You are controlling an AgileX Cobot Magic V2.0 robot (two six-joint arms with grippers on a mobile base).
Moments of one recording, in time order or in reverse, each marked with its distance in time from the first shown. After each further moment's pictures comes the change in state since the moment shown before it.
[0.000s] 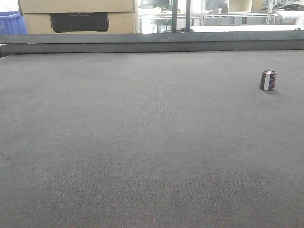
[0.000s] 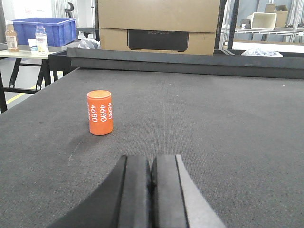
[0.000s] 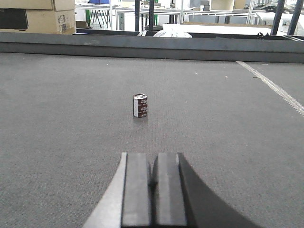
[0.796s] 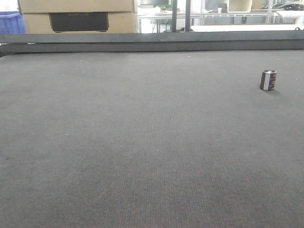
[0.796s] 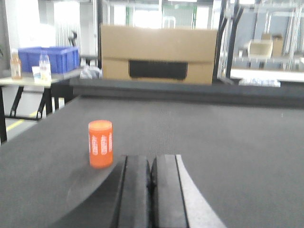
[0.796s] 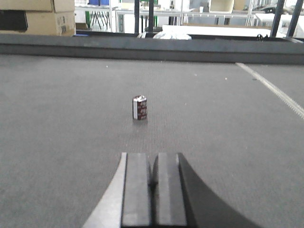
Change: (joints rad) left arm 0.000 -0.001 0.000 -0.006 -0.142 0.000; right arm 0.000 0.000 0.000 0.000 -0.028 0.000
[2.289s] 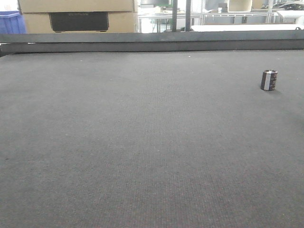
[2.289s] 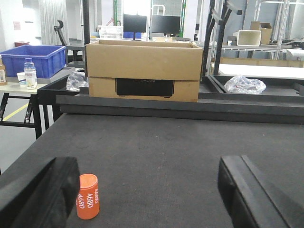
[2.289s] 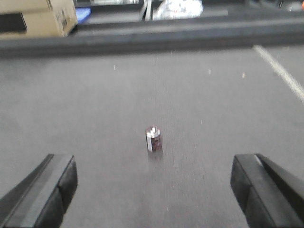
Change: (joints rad) left arm -0.018 0.389 -0.620 -0.001 0.342 0.000; right arm 0.000 0.676 -0.596 0.085 0.155 0.000
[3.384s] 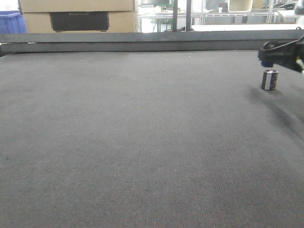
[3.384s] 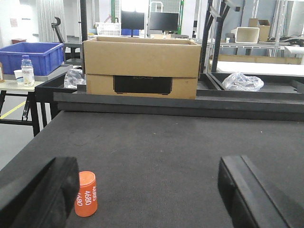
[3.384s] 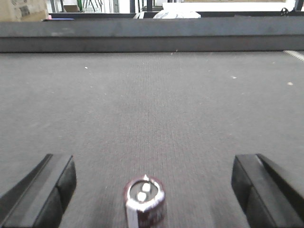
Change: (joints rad) left arm -0.013 0.000 0.000 0.000 0.007 0.000; right arm 0.067 1.264 -0.231 -0.004 -1.183 0.000
